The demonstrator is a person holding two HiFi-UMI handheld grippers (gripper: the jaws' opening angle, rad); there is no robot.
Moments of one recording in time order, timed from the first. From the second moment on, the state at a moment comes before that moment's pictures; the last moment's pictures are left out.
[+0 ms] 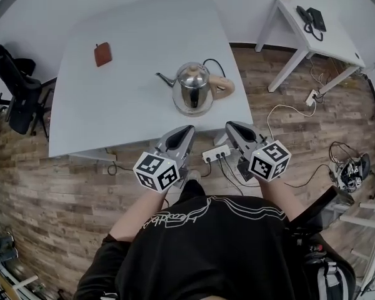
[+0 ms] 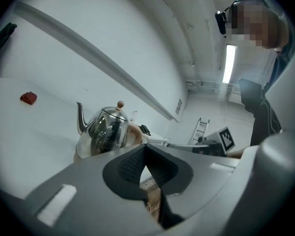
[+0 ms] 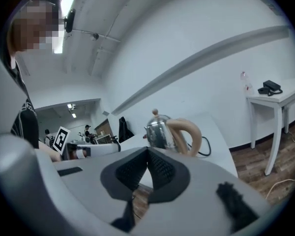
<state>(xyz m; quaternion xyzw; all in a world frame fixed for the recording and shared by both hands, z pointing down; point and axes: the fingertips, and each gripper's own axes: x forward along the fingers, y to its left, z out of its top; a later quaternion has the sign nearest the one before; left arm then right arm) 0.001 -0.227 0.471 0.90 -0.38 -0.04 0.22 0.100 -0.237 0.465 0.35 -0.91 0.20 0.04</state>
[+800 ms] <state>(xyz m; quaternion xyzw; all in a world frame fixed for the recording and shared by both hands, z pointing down) 0.055 -0.056 0.359 0.94 -0.30 0.03 0.15 0.105 -0.075 0.367 0.24 -0.95 0.19 0.02</state>
